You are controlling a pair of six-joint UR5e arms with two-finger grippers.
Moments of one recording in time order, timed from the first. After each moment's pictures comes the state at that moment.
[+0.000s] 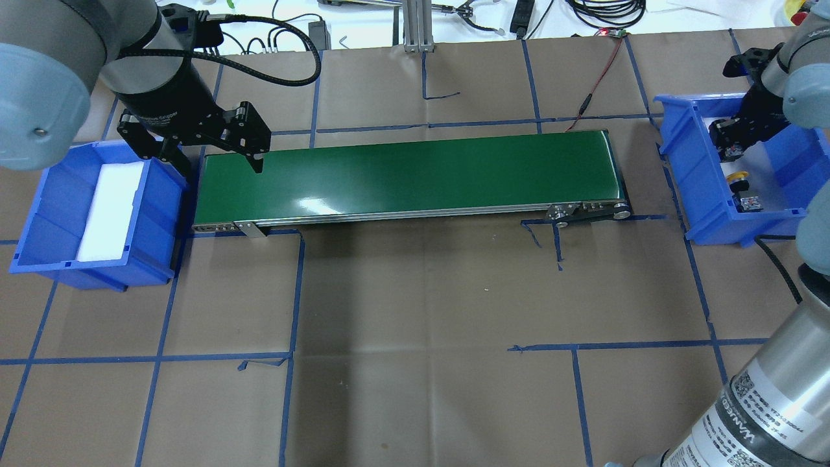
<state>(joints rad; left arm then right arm) -1.58 -1.57 -1.59 -1.56 1.58 -0.02 1.09 -0.94 1.44 -2.05 -1.60 -0.61</state>
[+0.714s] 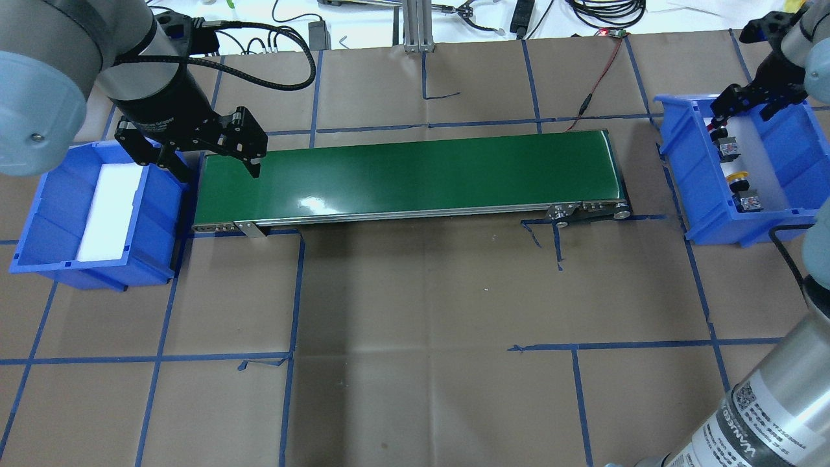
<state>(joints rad) -1.56 -1.56 -1.61 -1.56 1.58 -0.02 1.09 -1.03 1.38 -2.03 -1.55 -0.60</state>
